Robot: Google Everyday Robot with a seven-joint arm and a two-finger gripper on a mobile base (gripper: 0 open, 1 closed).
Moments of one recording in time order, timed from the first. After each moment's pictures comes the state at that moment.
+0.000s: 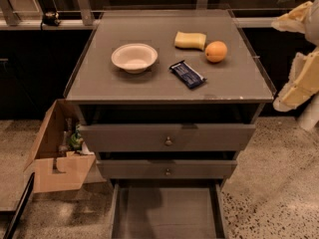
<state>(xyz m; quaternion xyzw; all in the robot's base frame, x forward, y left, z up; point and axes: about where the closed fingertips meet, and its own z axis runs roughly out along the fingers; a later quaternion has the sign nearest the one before) 0.466 -0.211 0.992 -0.62 0.74 0.01 0.26</state>
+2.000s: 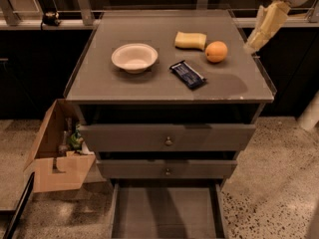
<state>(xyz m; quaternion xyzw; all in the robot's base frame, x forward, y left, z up) 0.620 -0.187 1.005 -0.68 0.65 0.07 0.33</state>
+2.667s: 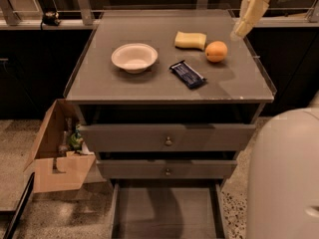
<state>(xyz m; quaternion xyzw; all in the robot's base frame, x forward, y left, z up) 0.678 -0.170 1.005 -0.70 0.63 0.05 0.34</state>
